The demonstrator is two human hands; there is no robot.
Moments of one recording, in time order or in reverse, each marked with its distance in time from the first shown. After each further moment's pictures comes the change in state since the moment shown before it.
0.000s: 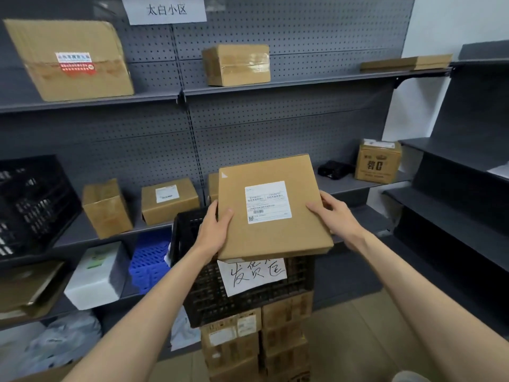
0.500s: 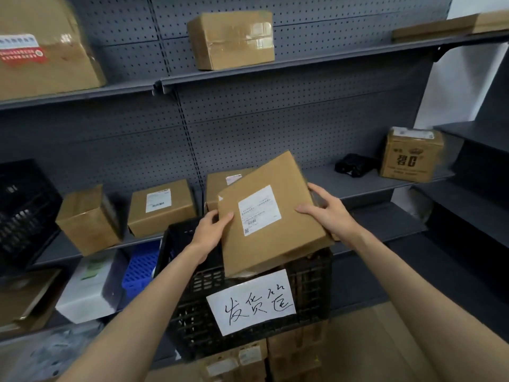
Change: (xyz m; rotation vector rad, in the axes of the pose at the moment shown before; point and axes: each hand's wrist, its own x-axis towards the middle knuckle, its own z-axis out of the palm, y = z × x) left_hand 0.148 -0.029 0.033 -0.005 0.008 -0.219; right_hand 0.161 0.032 0.012 -0.027 -0.108 0.067
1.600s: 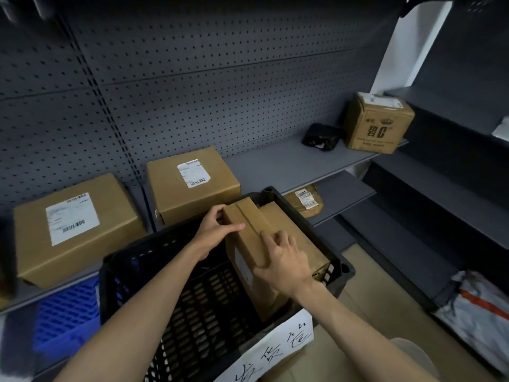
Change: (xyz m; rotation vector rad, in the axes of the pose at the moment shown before) left_hand 0.236 -0.093 0.058 -0.006 -0.486 -0.039; right_hand 0.097 0.068 0.161 -0.980 0.054 0.119
